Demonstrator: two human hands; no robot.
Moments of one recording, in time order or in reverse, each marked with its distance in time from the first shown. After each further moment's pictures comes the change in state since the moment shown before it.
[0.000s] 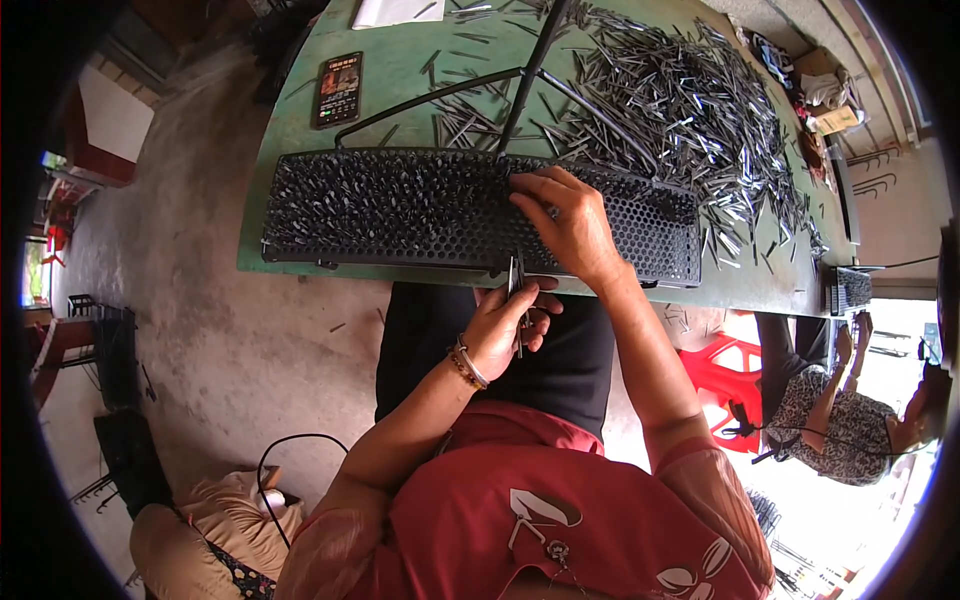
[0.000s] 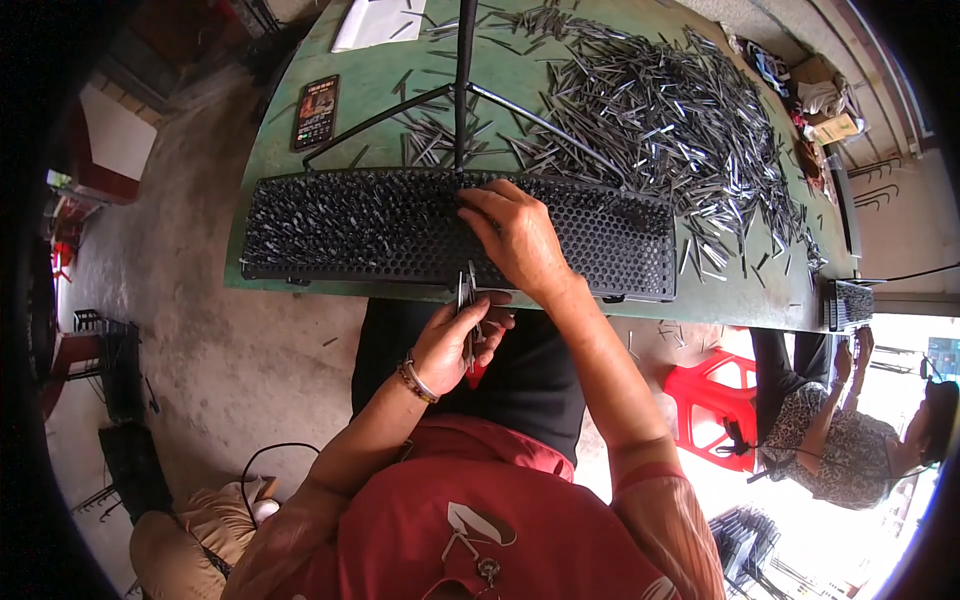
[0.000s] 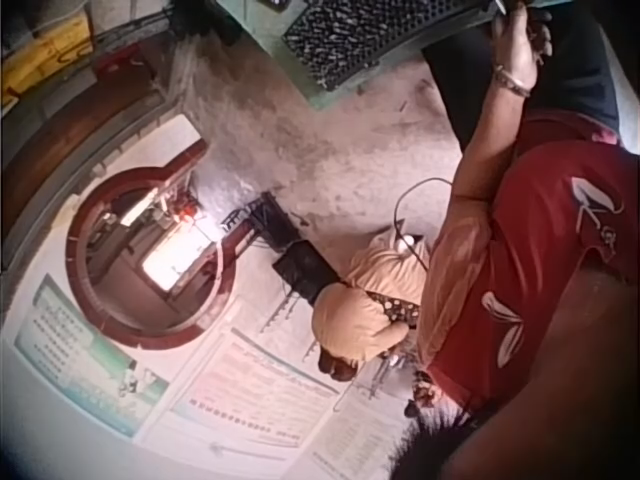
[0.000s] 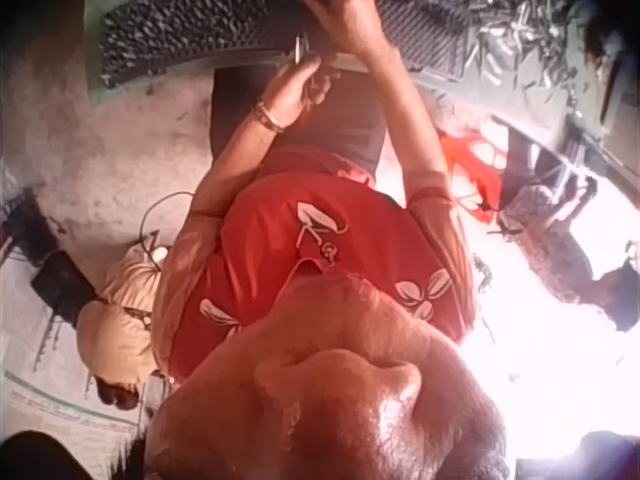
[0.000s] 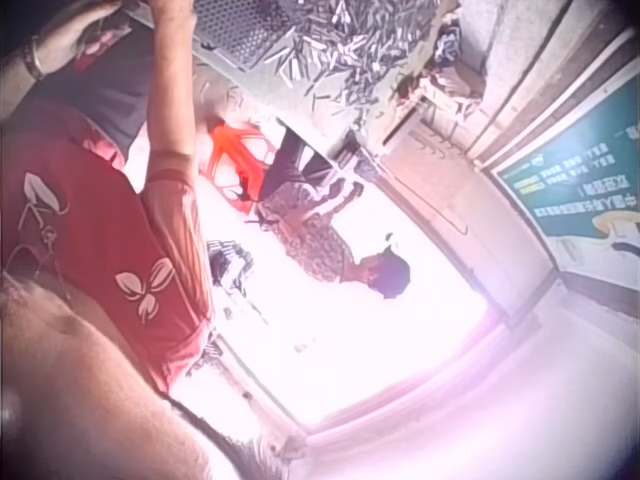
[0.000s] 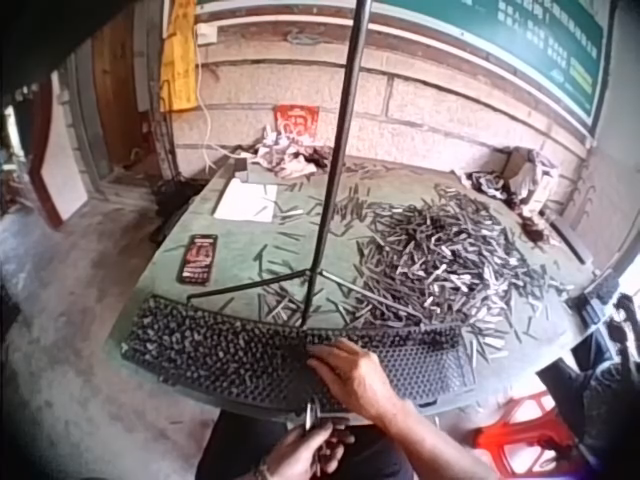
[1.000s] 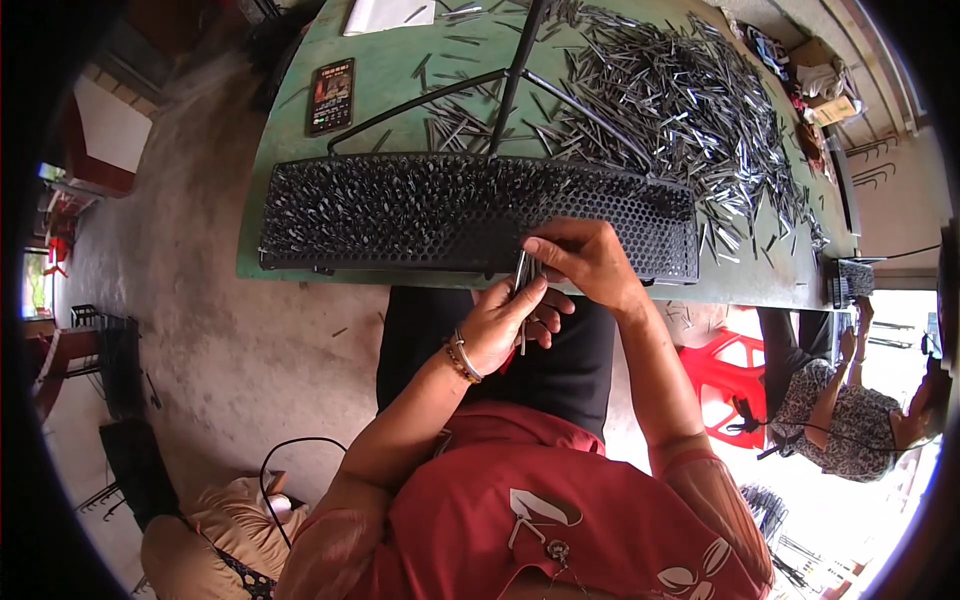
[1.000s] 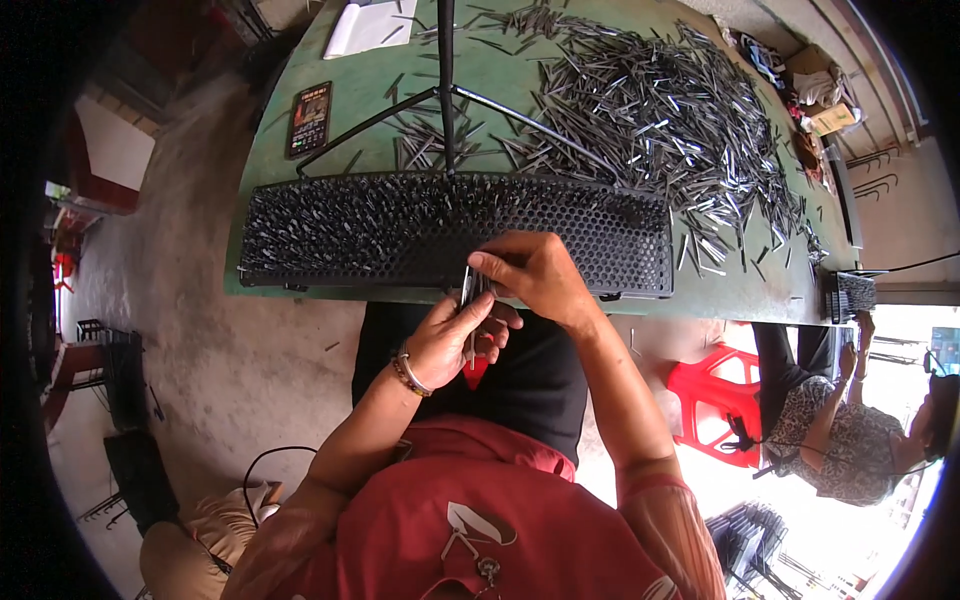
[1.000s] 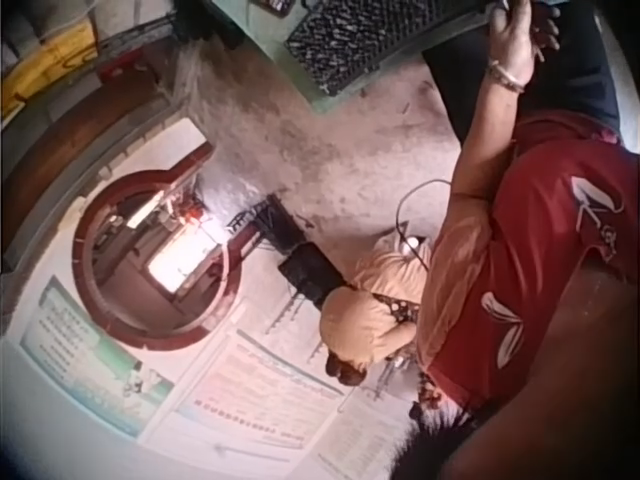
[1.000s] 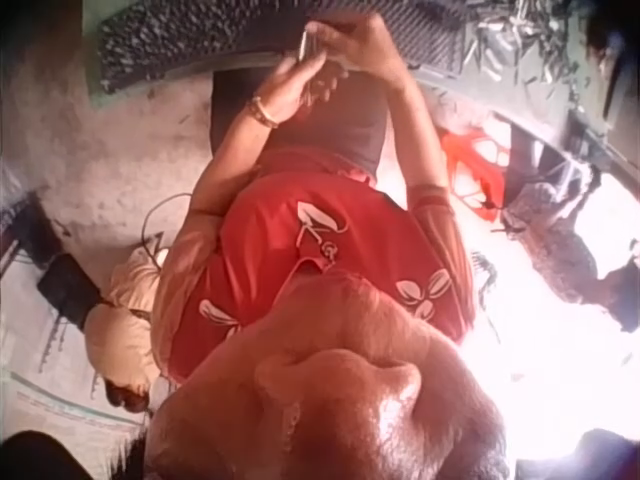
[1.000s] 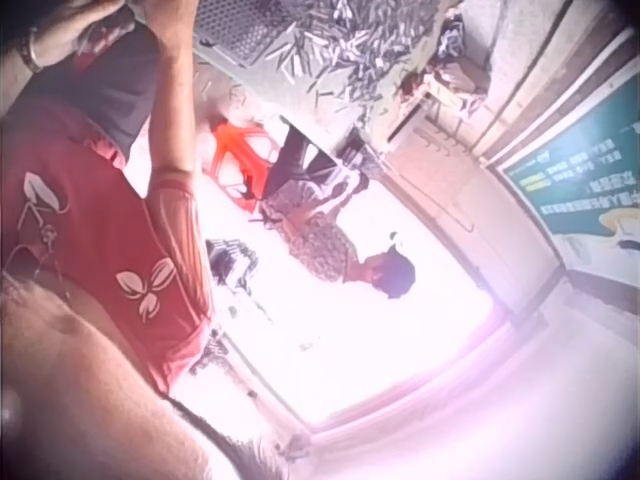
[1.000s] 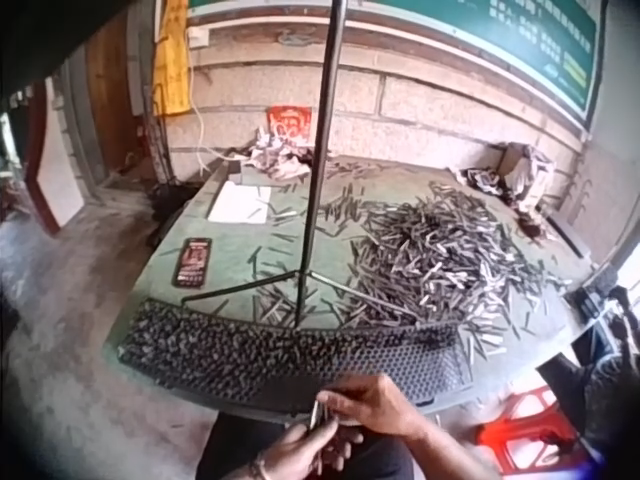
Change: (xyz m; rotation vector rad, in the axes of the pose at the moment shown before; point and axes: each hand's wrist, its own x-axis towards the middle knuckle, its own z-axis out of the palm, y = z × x) left_hand 0.005 0.013 0.007 0.142 -0.156 0.026; right_hand -0.038 -0.004 -0.028 0.507 -0.262 0.618
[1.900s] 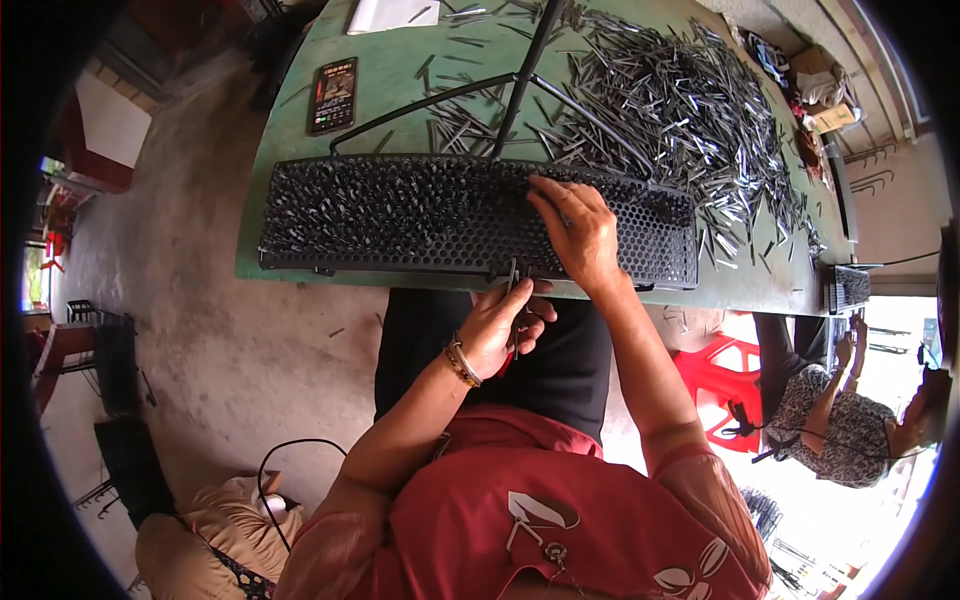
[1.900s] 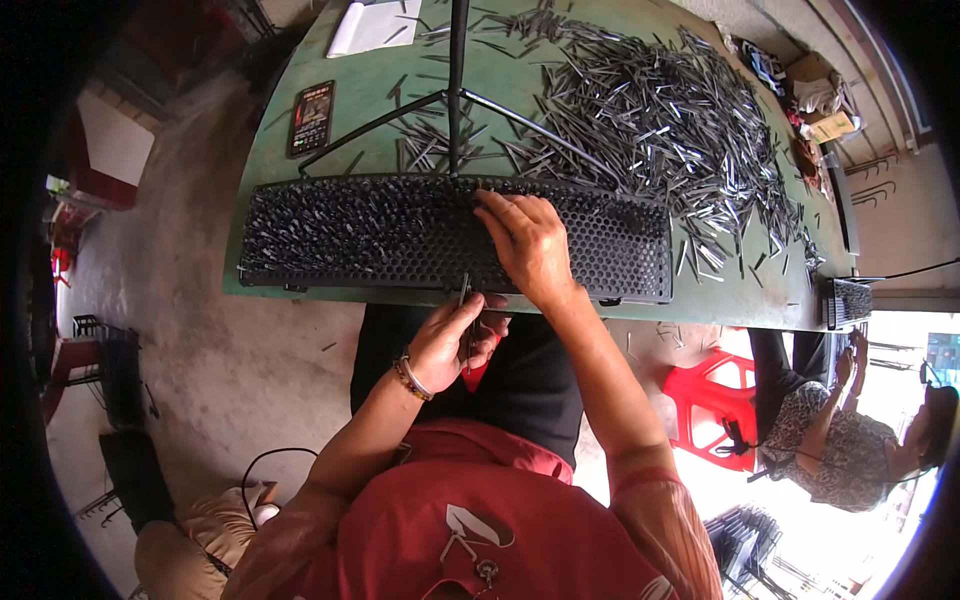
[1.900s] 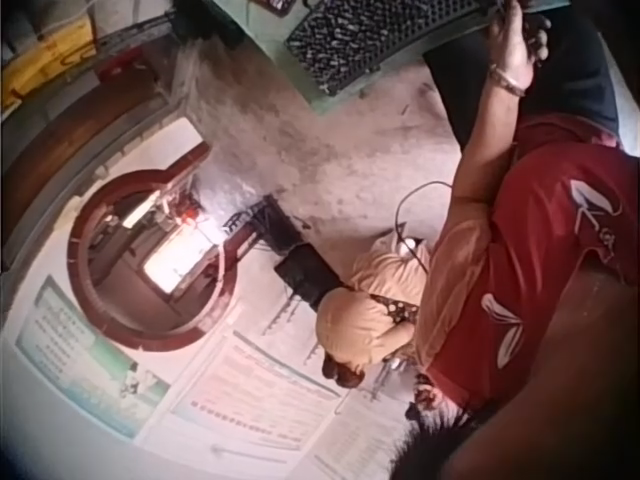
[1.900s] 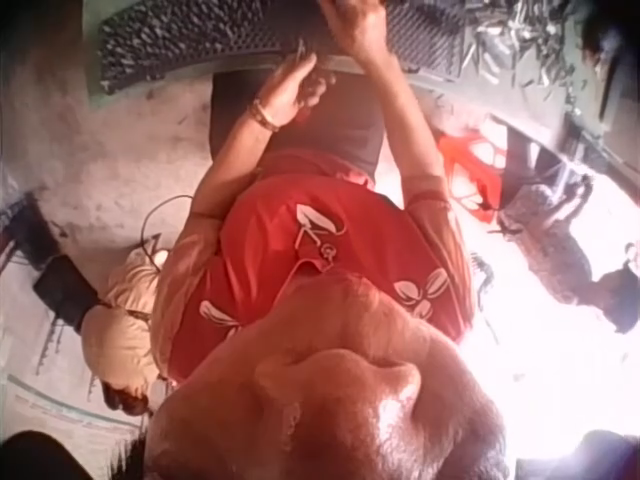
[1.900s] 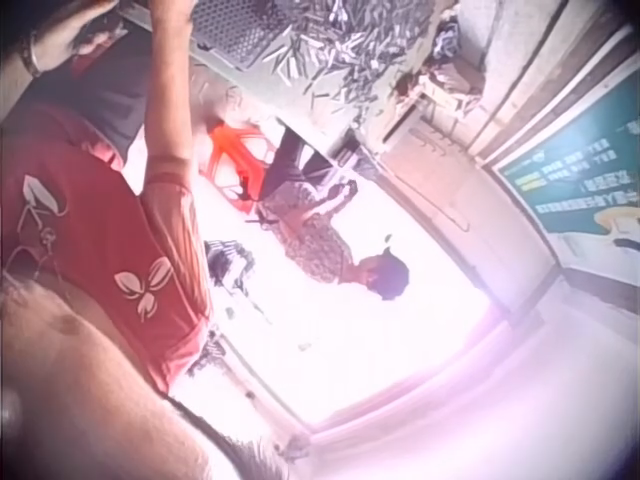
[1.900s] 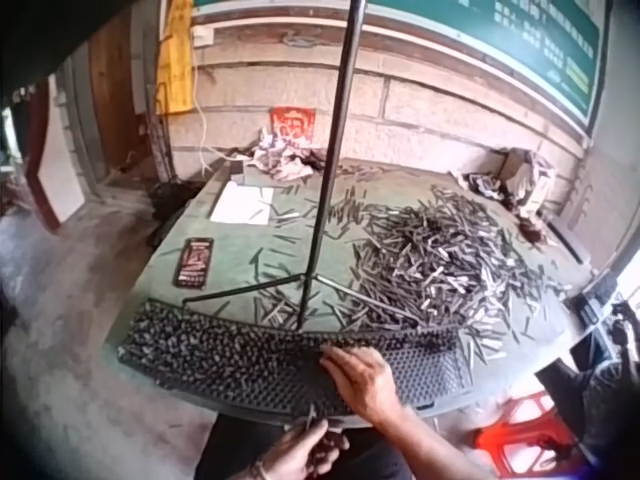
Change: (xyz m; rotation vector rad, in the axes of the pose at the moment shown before) left_hand -0.003 -0.007 -0.009 -0.132 0.123 -0.085; right_hand 0.040 0.015 0.011 -0.661 0.496 -0.728
